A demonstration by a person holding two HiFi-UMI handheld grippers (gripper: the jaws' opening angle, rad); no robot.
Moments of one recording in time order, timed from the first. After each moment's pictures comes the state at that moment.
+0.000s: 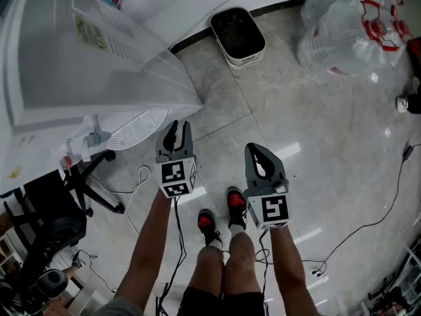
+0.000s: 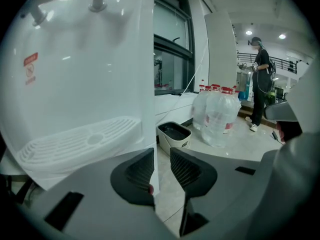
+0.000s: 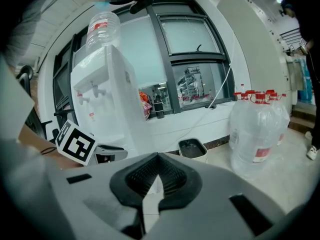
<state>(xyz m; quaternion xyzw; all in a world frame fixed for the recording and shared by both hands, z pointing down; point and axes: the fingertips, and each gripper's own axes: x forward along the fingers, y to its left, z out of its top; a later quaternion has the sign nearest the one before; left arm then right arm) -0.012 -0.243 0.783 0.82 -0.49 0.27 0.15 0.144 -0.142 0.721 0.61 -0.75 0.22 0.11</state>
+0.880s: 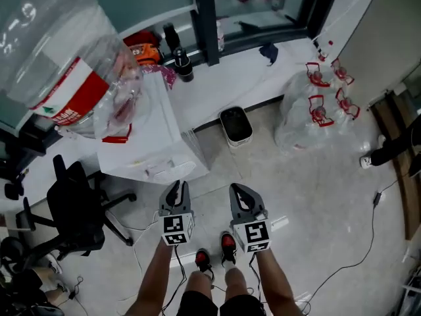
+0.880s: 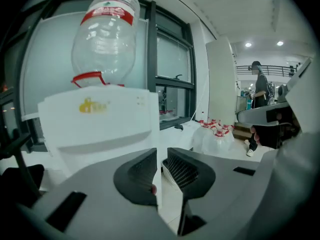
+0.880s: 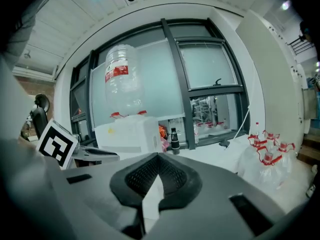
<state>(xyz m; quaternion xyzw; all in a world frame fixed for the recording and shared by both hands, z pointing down) -0.042 -0.190 0.474 0.82 -0.53 0.20 0.12 0.112 -0.144 0.430 0.58 -0.80 0.15 0.07</state>
